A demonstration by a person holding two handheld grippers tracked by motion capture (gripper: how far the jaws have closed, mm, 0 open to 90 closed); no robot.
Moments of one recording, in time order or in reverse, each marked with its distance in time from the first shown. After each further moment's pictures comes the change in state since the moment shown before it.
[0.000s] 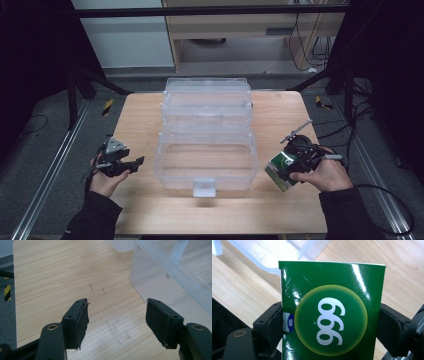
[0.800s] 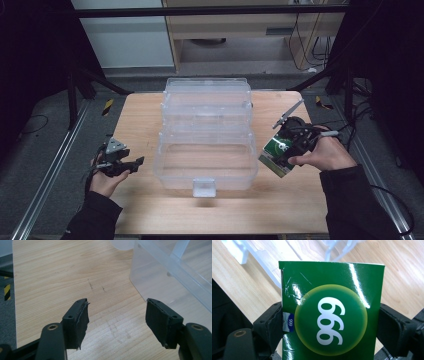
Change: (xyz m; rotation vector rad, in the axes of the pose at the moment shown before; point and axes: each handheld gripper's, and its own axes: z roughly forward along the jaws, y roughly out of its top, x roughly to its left) left arm 0.001 -0.001 0.001 0.005 -0.001 0.002; right arm 0.002 0.042 -0.035 -0.025 0.021 -0.190
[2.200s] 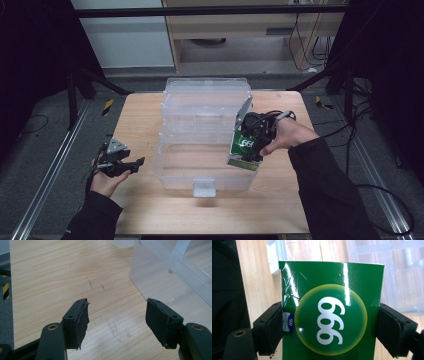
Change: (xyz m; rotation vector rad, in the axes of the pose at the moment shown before) left arm 0.000 -0.002 0.003 0.011 -0.006 -0.001; right arm 0.023 0.077 0.036 -0.025 0.186 -0.488
